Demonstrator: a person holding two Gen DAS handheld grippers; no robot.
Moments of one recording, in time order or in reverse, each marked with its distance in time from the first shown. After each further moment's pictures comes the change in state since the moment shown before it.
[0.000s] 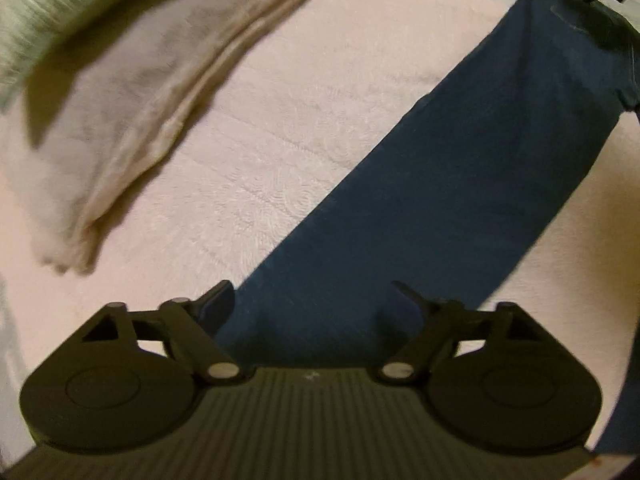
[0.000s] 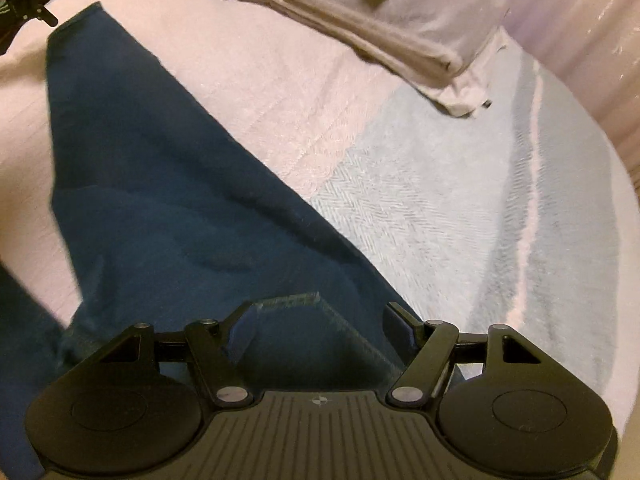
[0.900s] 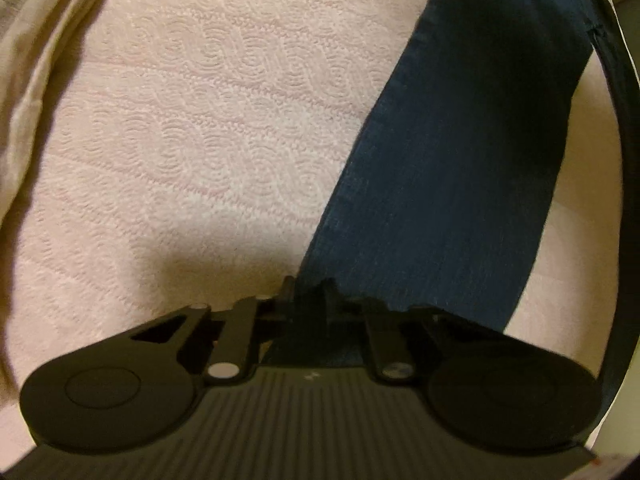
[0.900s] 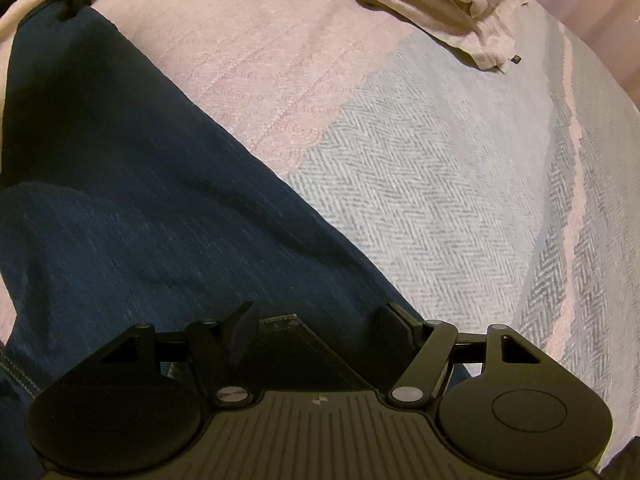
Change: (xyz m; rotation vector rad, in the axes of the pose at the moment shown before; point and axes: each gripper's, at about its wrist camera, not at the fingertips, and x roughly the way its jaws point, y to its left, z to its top) left arm 0.114 0.067 0.042 0.245 0.263 -0.396; right arm 0.067 -0.024 0.005 0.024 0.076 0.043
